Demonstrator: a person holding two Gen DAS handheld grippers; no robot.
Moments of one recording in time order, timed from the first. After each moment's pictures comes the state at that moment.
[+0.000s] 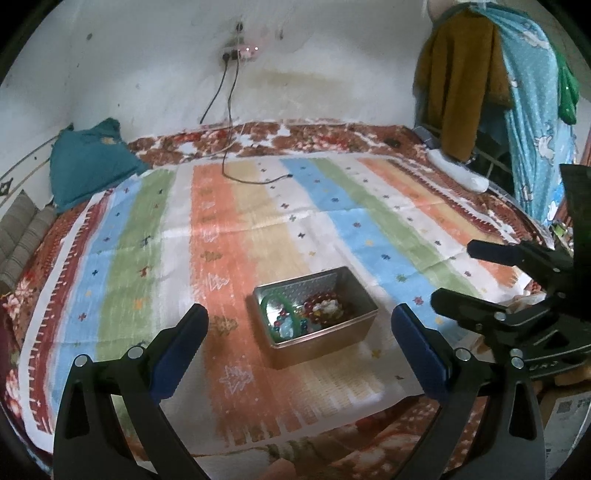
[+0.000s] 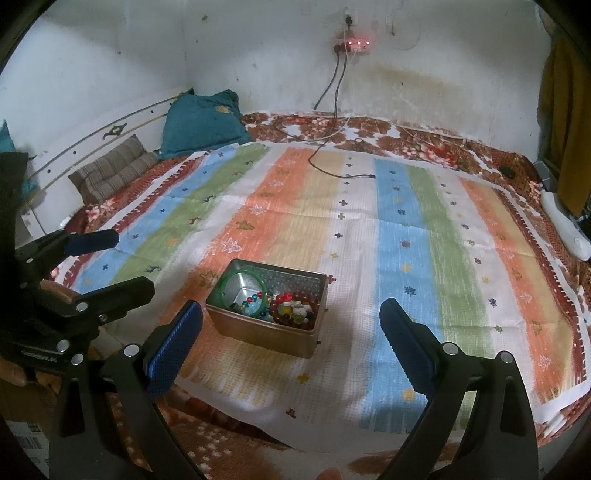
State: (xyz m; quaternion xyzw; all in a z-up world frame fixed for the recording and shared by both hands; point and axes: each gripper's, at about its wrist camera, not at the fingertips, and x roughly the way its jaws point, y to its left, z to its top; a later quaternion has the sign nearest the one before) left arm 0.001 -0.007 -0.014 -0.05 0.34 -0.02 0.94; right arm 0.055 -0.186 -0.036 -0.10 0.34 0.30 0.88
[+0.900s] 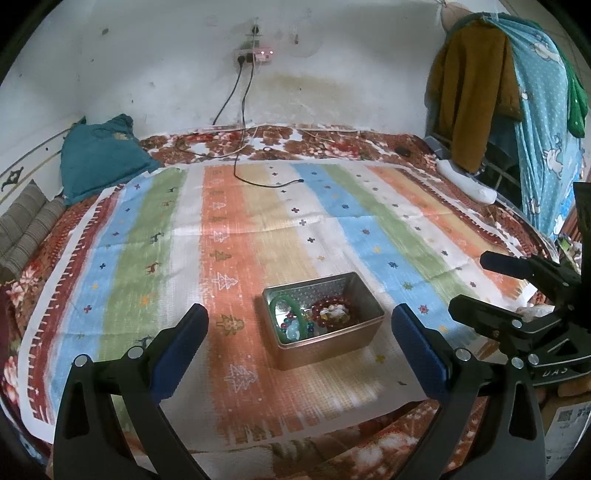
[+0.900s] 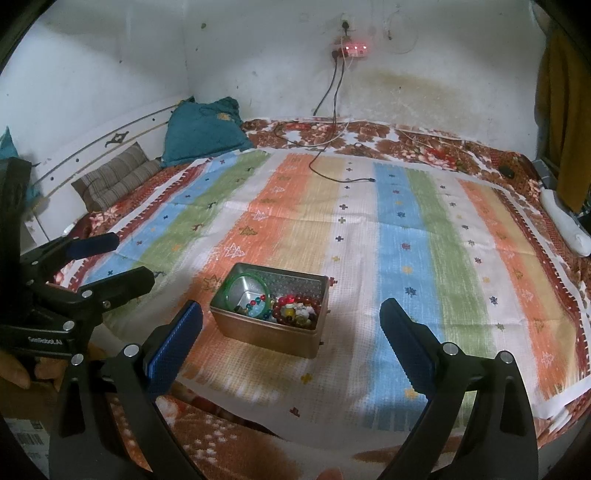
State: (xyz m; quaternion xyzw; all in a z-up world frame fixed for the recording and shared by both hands) left arm -0.001 -0.002 -0.015 -0.06 0.34 0.00 0.94; right arm 0.051 -0.192 -0.036 -0.09 0.33 0.30 0.89
